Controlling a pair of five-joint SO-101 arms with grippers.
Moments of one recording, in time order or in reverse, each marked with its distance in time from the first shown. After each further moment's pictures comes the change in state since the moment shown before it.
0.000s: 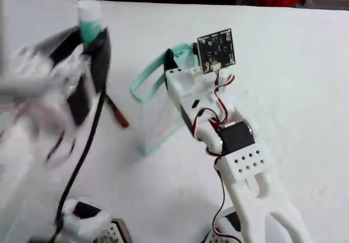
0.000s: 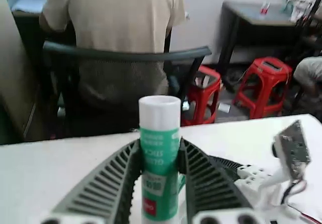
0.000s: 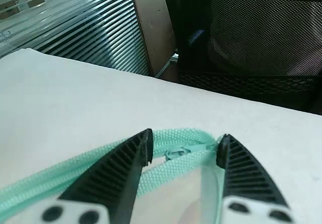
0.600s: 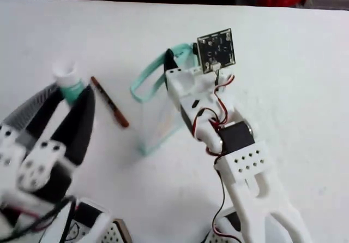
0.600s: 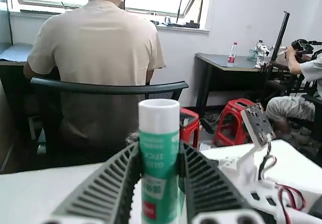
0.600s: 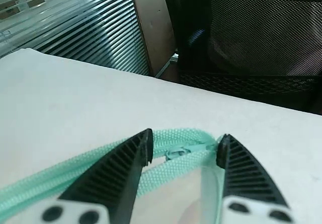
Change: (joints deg) left arm 4.3 -40.8 50.6 -20.6 0.0; right arm 0.0 0.0 0.0 0.0 0.0
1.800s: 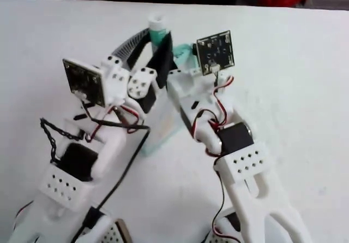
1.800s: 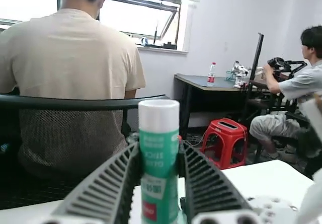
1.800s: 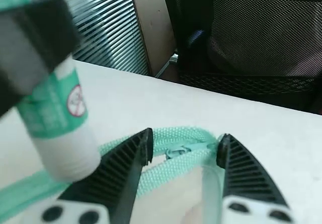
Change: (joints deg) left arm 5.2 8.8 52.2 -67.0 0.2; right arm 0.0 -0.1 1.5 -1.4 0.0
